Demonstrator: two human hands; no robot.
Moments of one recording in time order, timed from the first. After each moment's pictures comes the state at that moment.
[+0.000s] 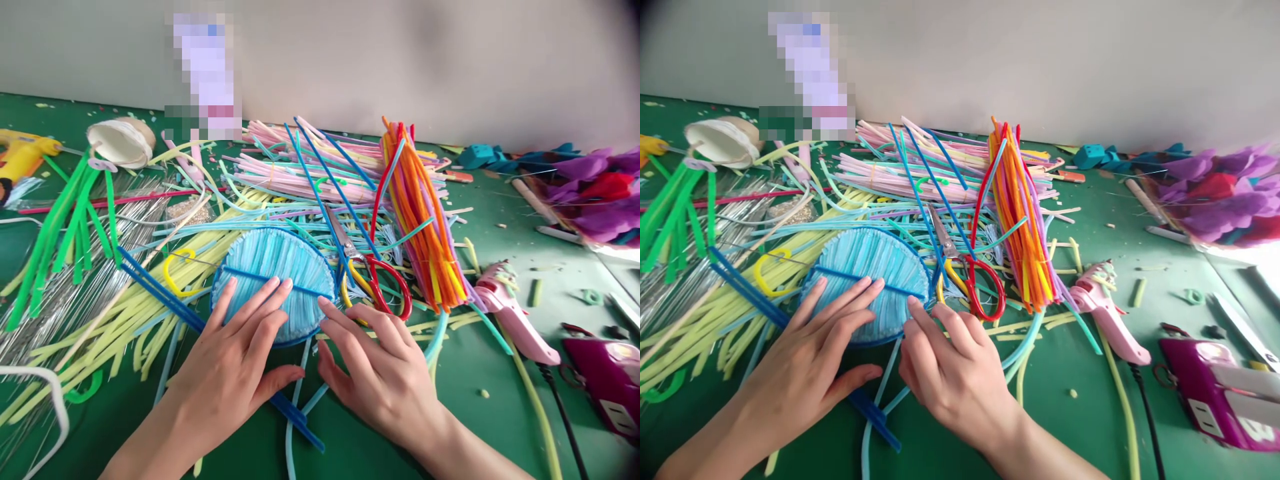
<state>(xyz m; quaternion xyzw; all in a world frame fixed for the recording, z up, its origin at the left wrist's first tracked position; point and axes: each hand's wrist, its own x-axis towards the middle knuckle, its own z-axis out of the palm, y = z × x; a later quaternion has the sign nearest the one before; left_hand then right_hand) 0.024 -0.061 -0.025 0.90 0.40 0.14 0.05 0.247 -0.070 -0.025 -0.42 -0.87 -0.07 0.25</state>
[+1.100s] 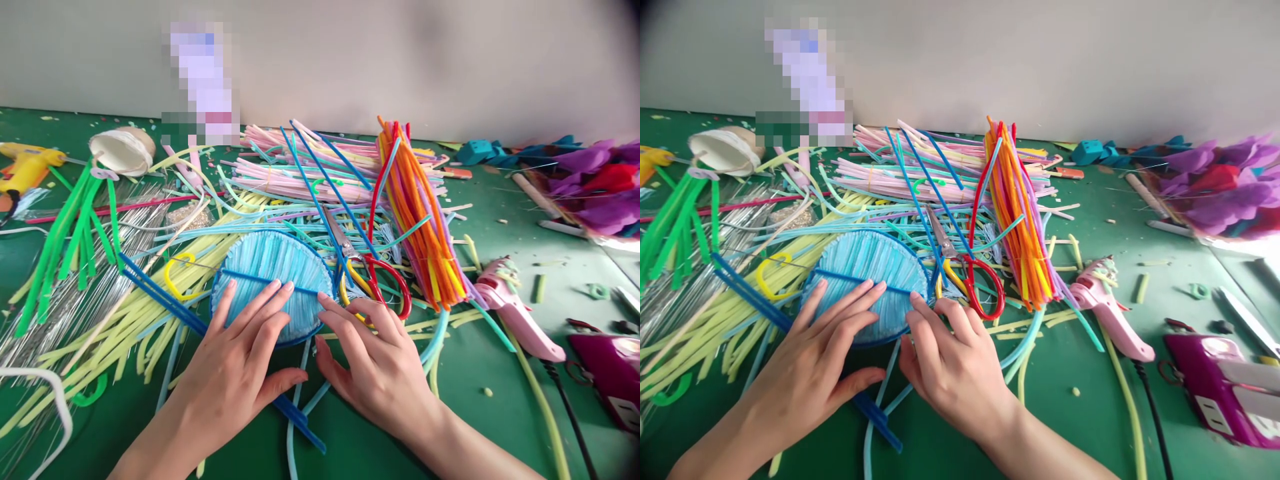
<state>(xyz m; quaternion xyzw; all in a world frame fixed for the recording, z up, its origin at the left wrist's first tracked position) 0.026 -0.060 -0.027 0.91 0.39 0.15 0.04 0.245 -0.068 -0.028 -0.45 -0.85 -0.04 0.27</state>
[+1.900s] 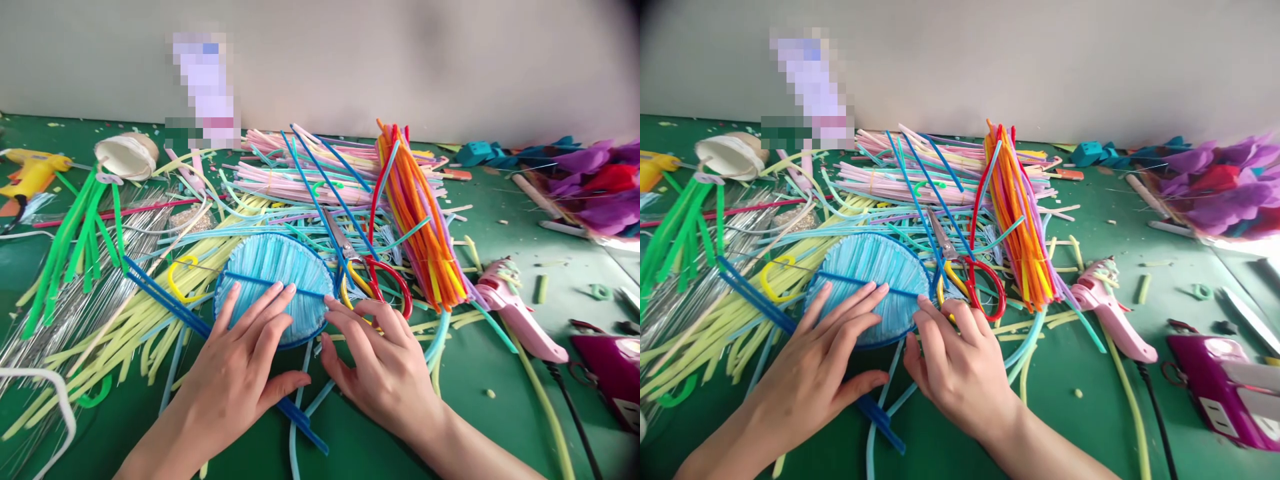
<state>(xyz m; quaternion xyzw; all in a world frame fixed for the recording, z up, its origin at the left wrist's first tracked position) 0.025 -0.060 -0.027 0.91 0.39 0.14 0.05 0.246 -0.067 -0.028 -0.46 -0.84 -0.05 0.28</state>
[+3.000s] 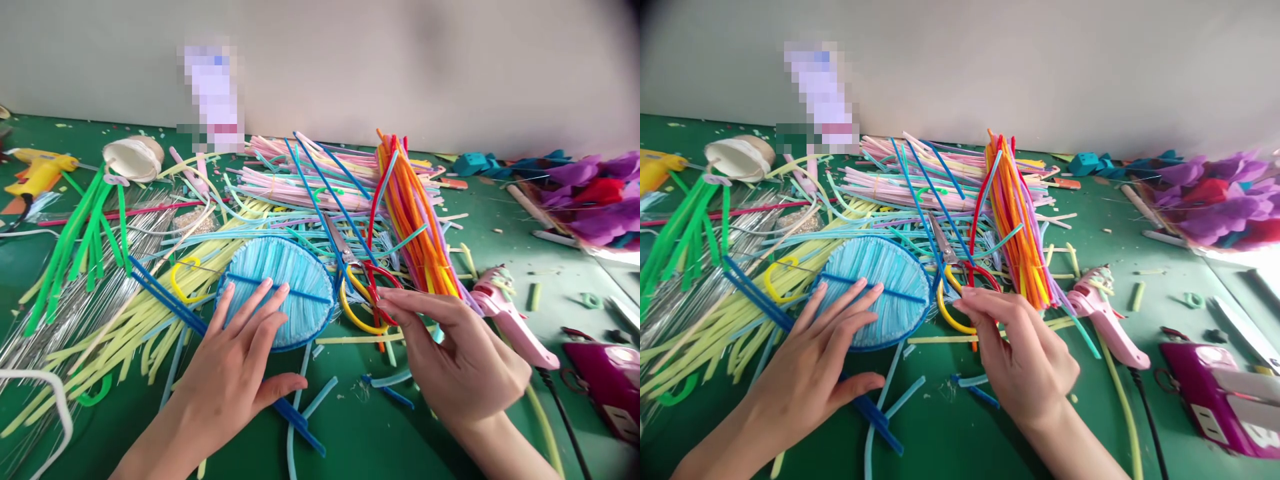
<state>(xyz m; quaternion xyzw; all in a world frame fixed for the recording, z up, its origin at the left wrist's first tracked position) 0.022 -0.060 -0.027 0.89 0.42 0.16 0.07 0.279 -0.056 -0.005 -0.53 -0.73 -0.09 0.43</state>
